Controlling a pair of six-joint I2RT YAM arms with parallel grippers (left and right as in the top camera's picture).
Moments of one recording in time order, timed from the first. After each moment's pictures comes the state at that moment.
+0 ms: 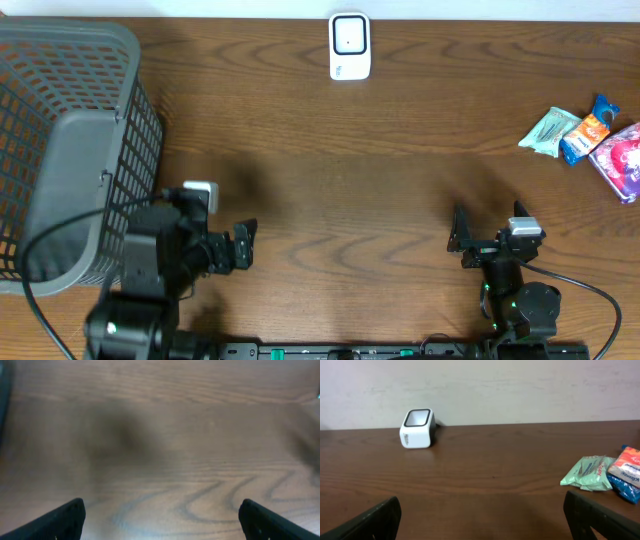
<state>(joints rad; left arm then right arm) -0.15 0.63 0.71 -0.84 0.21 -0.16 0.03 0.01 0.01 -0.07 -0.04 0.06</state>
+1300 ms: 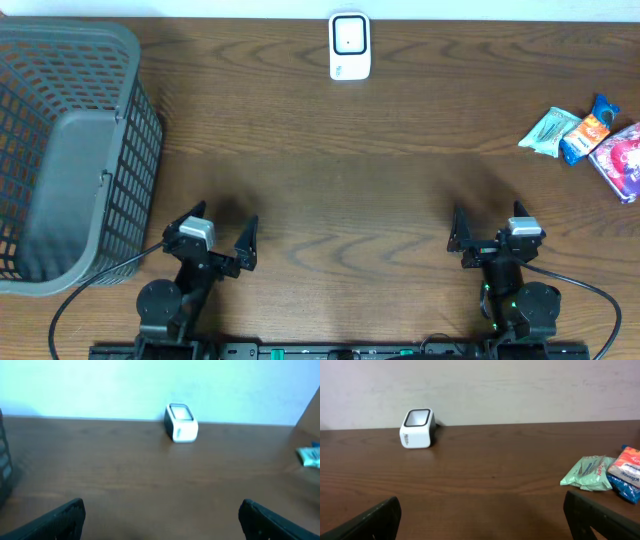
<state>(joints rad) -0.09 0.02 0.04 -0.11 0.26 -0.15 0.03 0.01 0.01 -0.07 -0.04 0.06</state>
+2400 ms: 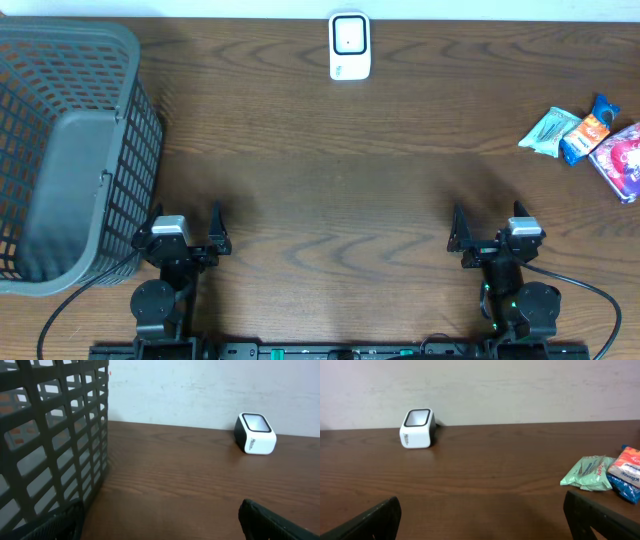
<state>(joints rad) 0.03 0.01 0.02 -0.11 0.04 -0.08 0.03 0.01 0.01 -0.07 -0.04 0.06</state>
